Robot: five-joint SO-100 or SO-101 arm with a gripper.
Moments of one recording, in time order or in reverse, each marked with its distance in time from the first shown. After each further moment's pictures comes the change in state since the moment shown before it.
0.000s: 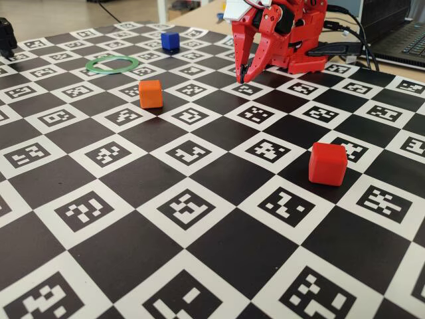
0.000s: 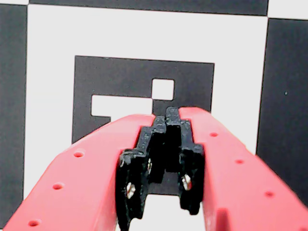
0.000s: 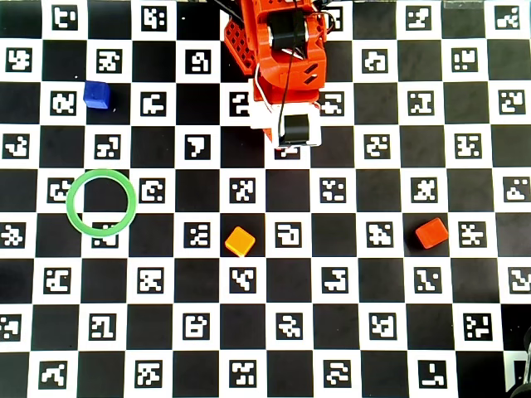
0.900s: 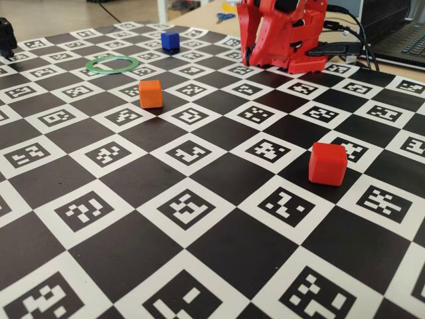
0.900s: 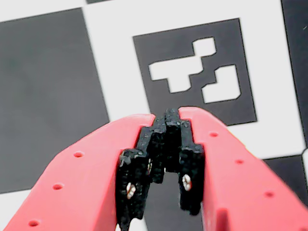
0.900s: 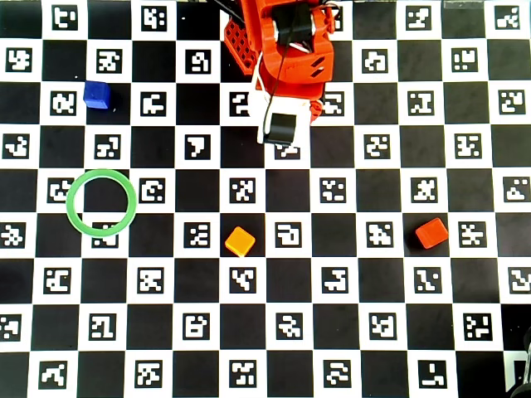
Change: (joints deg) arm -5.2 -25.1 -28.7 5.9 22.6
